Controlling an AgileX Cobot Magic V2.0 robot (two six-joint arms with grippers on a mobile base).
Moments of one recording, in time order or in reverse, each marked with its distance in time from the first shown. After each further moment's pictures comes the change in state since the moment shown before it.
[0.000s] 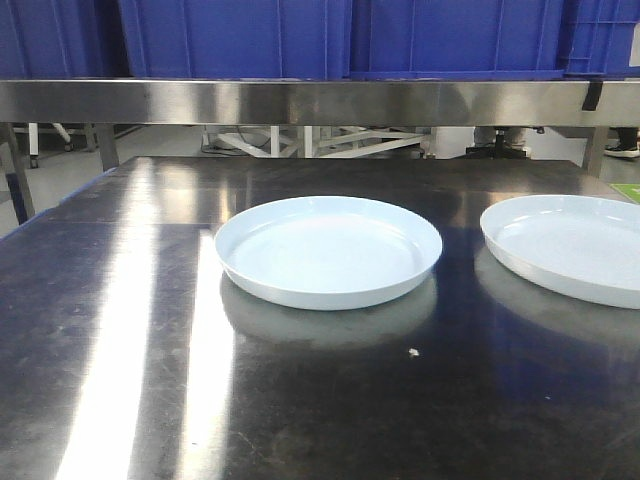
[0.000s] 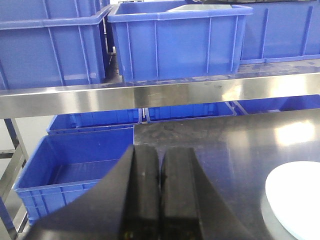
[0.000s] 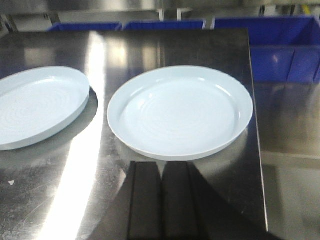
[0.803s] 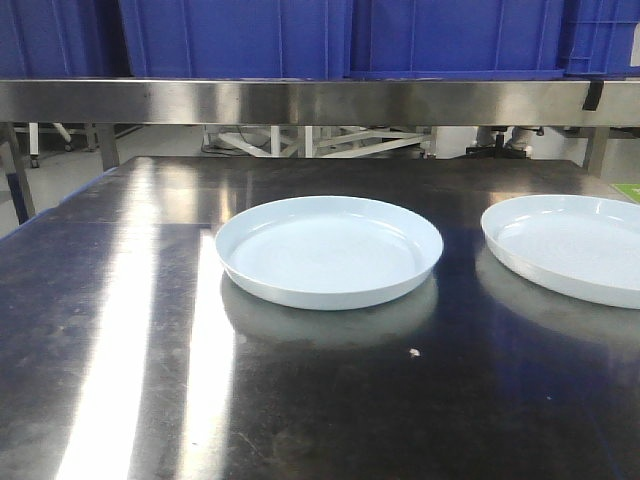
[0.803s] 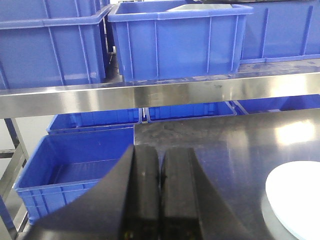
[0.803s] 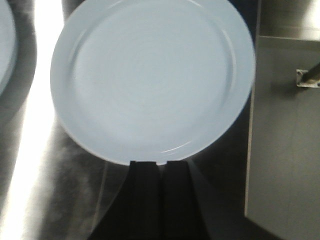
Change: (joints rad) left arm 0.000 0.000 0.000 0.000 0.001 0.000; right arm -0.109 0.815 -0.575 -0.027 0.351 0.000
